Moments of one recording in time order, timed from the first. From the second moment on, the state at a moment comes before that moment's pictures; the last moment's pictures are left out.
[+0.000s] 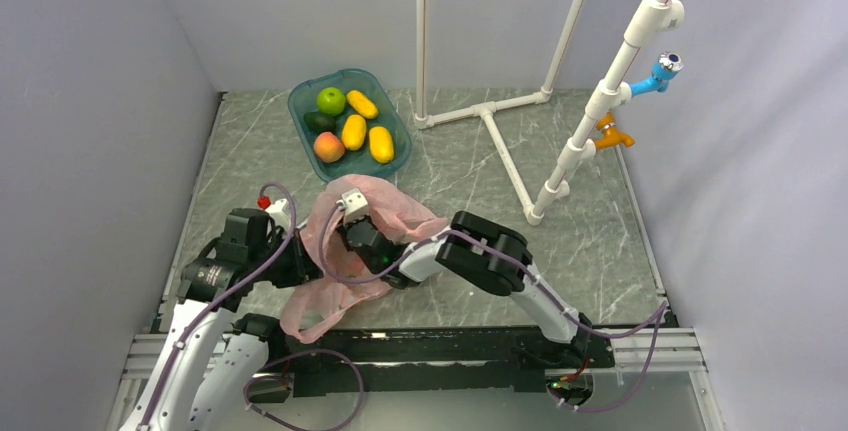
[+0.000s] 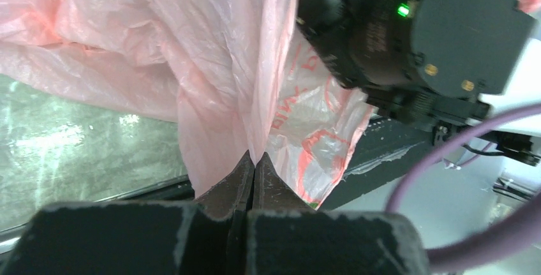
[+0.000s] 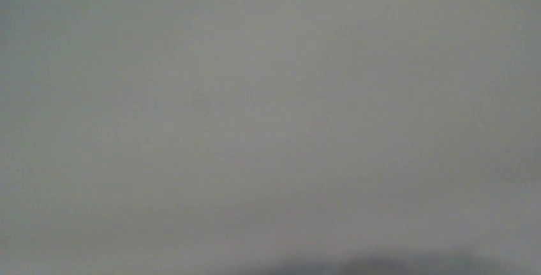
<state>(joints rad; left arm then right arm) -0.22 0.60 0.71 -1.02 0.37 -0.44 1.15 2.33 1.27 0.81 0.54 0.20</state>
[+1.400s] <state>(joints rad) -0.17 0.53 0.69 -1.01 0.36 -0.38 0.95 1.57 1.25 0.14 0.25 0.29</state>
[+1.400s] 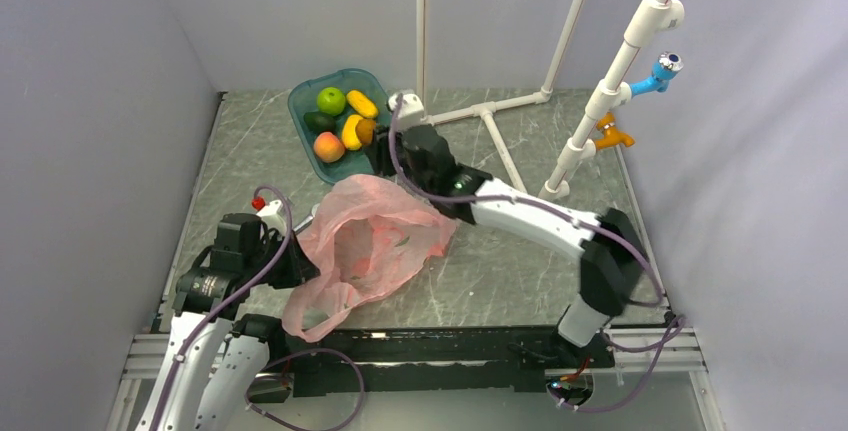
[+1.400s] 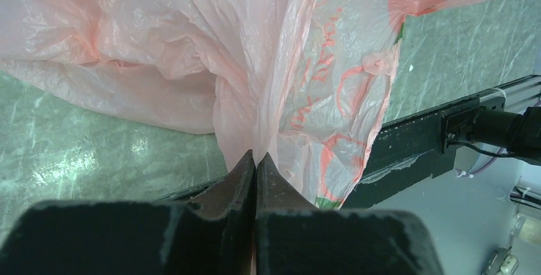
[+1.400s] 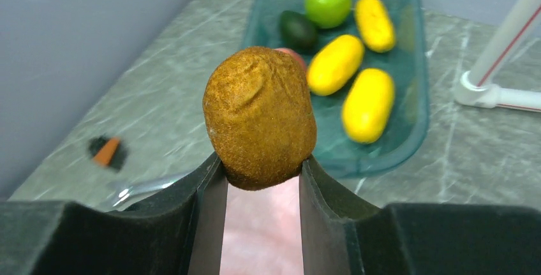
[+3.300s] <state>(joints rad) -0.20 0.71 1.34 -0.96 0.48 -0.28 0.81 0.88 1.18 -0.52 0.36 0.23</state>
